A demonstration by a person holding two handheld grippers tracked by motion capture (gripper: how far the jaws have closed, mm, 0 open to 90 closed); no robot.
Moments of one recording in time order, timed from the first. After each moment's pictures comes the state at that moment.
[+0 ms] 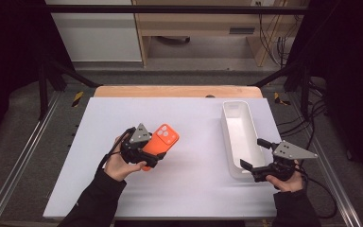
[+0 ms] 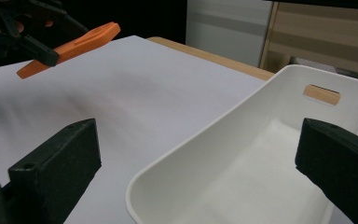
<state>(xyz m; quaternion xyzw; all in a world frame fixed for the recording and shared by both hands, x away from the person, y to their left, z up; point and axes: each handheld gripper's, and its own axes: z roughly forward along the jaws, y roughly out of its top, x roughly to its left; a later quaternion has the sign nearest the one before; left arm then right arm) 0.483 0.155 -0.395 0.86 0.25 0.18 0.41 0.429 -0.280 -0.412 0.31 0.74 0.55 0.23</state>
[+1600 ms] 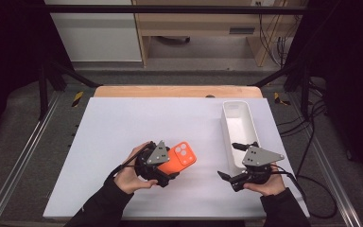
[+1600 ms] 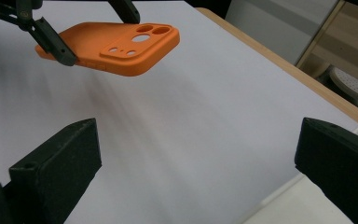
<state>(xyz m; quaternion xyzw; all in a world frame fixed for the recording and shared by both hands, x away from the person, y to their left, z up) 0.449 0.115 -0.404 0.90 0.12 0.16 0.38 0.423 -0.213 -0.405 0.19 0.82 0.49 0.23</state>
